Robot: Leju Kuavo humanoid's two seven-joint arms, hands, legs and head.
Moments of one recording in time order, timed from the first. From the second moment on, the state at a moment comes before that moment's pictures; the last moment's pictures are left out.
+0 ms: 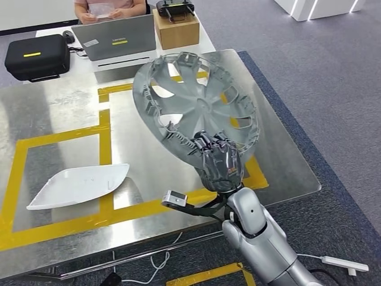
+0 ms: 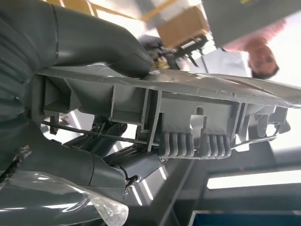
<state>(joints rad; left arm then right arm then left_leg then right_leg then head) -0.06 -0.05 0.29 -0.27 -0.75 0.16 -0.27 -0.37 0.05 0.70 -1.39 1.25 -0.54 -0.05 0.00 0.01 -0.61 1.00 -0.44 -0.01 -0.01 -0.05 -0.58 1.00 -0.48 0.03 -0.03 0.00</state>
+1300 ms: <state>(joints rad) -0.06 -0.05 0.29 -0.27 -0.75 0.16 -0.27 -0.39 0.04 0.81 -1.38 1.29 -0.60 -0.05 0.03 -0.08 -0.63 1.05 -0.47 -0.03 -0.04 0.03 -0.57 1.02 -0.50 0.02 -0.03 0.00</state>
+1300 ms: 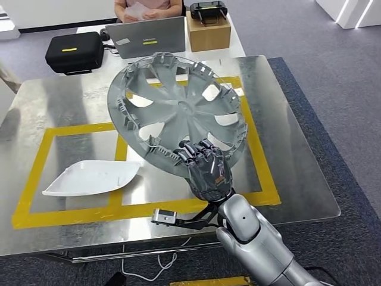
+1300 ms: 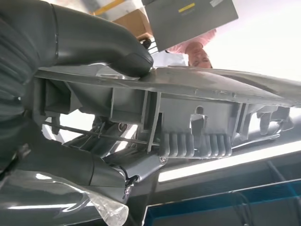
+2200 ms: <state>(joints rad) -0.06 -0.05 0.29 -0.27 -0.75 0.16 -0.27 -0.38 0.02 0.76 -1.38 1.28 -0.55 0.00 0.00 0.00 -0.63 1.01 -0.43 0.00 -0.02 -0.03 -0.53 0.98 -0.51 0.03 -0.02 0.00</state>
